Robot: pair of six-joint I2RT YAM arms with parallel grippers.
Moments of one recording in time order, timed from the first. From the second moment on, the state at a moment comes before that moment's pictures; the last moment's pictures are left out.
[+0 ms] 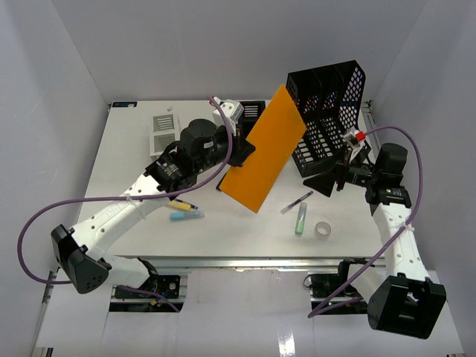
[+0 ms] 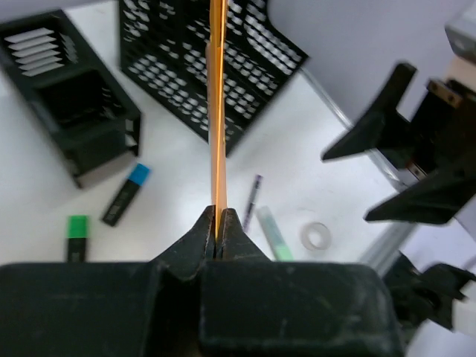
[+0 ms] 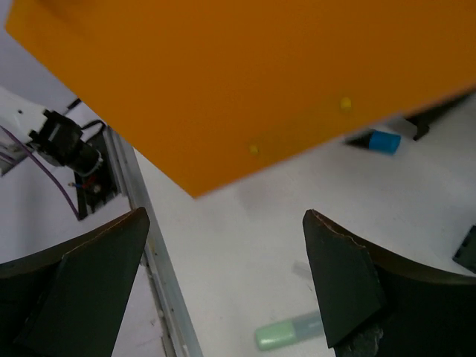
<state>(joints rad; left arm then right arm) -0.80 1.34 1.42 -0.33 -0.04 -0.31 -0.14 1.01 0.79 -0.26 -1.29 -0.07</state>
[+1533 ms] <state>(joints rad) -0.80 1.12 1.08 0.28 0.28 -0.61 -0.12 1.26 0.59 1.19 -1.12 1.42</state>
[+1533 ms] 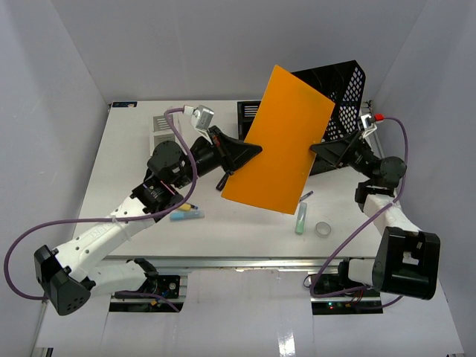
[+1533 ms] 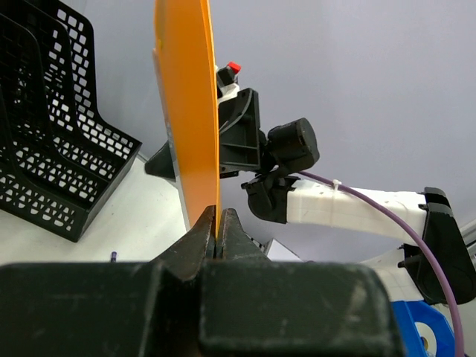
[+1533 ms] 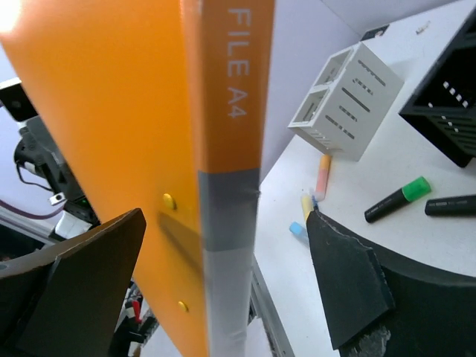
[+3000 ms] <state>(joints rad) -0.74 1.09 0.99 0.17 0.05 -0.42 -0.11 0.91 0.86 0.75 -1.27 0.62</state>
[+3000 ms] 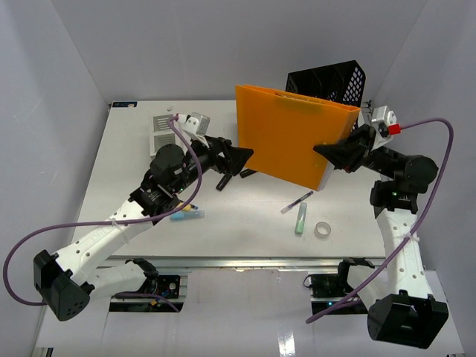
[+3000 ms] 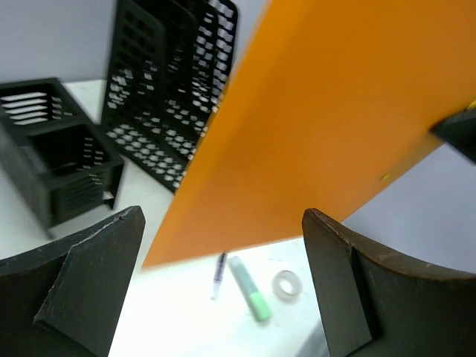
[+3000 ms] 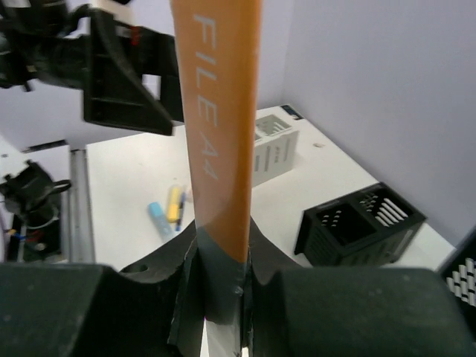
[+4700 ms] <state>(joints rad) -0.72 0.82 0.63 0.06 -0.20 -0.19 -0.17 1.19 0.92 0.46 -0.68 0.12</state>
